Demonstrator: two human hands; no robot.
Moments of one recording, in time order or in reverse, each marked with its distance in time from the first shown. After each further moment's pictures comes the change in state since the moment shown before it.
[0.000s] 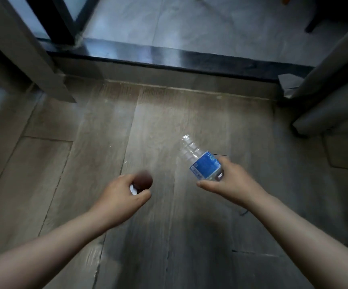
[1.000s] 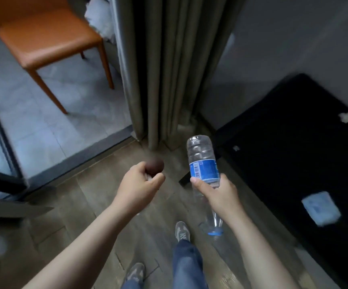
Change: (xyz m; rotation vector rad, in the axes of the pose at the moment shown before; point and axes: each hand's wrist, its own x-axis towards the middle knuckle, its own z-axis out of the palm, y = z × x) left_hand -0.363 0.539 -0.349 -0.057 -0.449 0.404; right_hand -0.541 -0.256 -0.424 0.749 0.726 0.701
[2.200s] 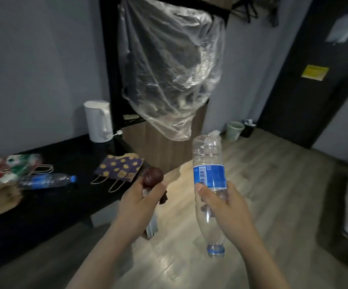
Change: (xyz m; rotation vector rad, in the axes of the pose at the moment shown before) left_hand -0.739 0.157 0.278 0.075 -1.368 0.875; right_hand -0.771 0.282 -0.287 0.574 1.565 0.332
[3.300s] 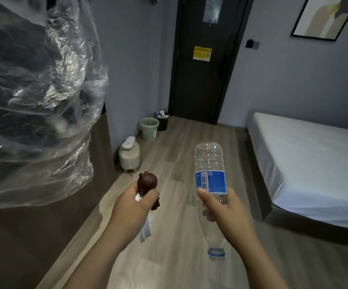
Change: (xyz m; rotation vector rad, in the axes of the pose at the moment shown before) left_hand 0.431 0.059 0.337 0.011 -0.578 0.060; right_hand 0.402 0.101 -0.174 0.000 0.595 0.183
